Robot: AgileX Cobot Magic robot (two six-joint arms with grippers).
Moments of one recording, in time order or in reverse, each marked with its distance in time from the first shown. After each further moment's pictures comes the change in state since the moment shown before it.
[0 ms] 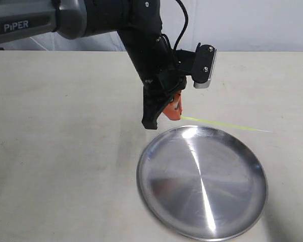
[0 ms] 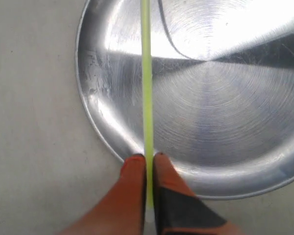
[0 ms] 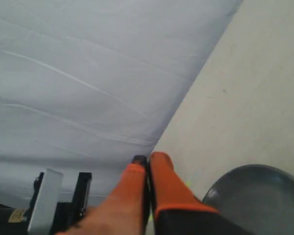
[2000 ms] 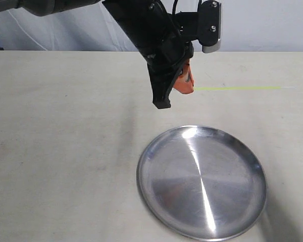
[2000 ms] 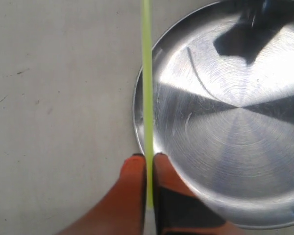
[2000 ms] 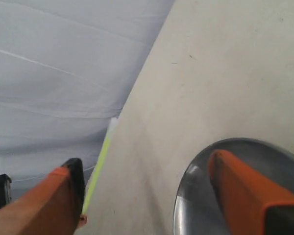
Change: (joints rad) left arm 0.000 -0.108 0.000 -0.046 -0.092 -0.086; right arm 0.000 0.574 -0.229 0.327 0.032 -0.318
